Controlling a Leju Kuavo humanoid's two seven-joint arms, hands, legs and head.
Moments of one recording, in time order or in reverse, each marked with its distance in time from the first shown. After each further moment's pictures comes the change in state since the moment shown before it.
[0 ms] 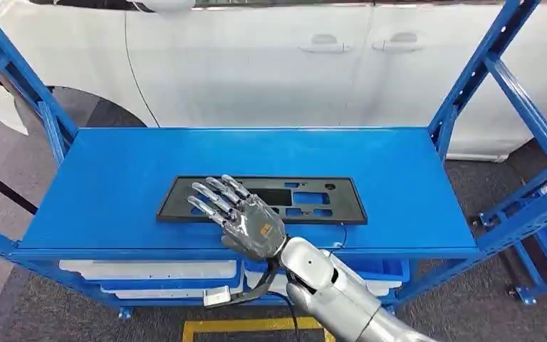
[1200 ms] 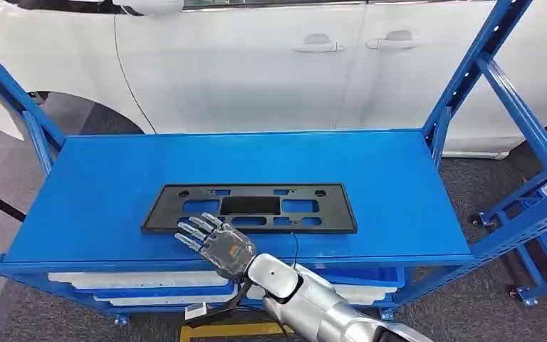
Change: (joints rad) left arm -0.003 0.002 -0.047 0.000 0.000 -0.001 0.010; right arm -0.109 0.201 0.106 0.555 0.044 0.003 0.044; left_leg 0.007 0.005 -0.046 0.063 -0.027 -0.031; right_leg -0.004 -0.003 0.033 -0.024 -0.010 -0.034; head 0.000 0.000
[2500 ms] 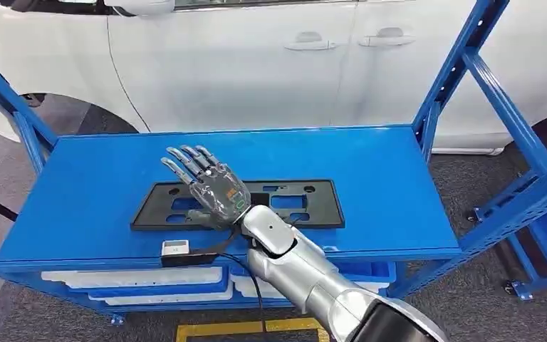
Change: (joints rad) left arm 0.003 0.006 -0.003 0.000 0.000 0.003 -0.024; right arm -0.134 0.056 -0.147 -0.102 -0.225 -0.067 -0.080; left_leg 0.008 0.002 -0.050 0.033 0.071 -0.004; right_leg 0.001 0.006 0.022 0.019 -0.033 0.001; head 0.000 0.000
